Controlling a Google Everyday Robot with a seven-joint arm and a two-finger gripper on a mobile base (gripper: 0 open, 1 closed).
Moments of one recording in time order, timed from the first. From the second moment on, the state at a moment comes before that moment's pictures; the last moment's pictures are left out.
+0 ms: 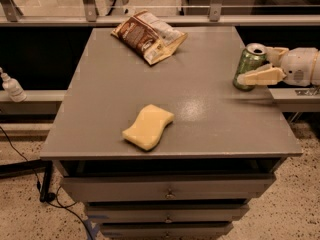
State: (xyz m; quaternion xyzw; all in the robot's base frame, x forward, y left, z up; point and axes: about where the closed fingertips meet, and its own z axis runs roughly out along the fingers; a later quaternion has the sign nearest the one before) arm 0.649 -0.278 0.881 -0.38 0.71 0.22 0.54
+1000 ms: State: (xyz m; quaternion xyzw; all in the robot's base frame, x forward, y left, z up) arm 0.646 -0.245 0.924 -0.39 0.66 0.26 0.58
